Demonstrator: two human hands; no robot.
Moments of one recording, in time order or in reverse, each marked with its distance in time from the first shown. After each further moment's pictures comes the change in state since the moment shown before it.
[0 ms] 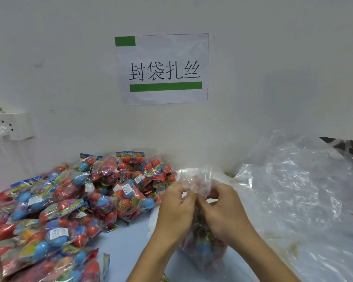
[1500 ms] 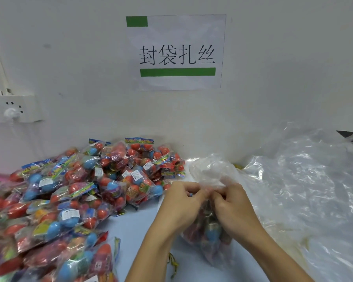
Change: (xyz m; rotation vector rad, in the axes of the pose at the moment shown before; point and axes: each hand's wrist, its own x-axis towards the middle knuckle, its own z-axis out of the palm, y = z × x) left_hand -0.012 0.008 -0.022 0.115 -0.200 -0.329; right_hand -0.007 0.009 0.008 -0.022 -0.064 0.059
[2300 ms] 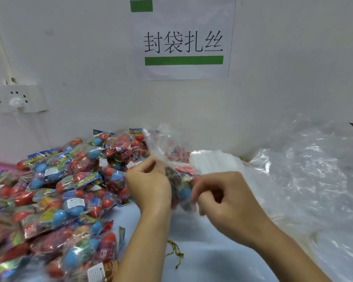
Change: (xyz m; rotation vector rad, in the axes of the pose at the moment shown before) left_hand 0.016 -0.020 -0.023 -0.360 0.798 -0.023; right_hand -0.019 -0.043 0.003 -0.078 -0.212 -0.301
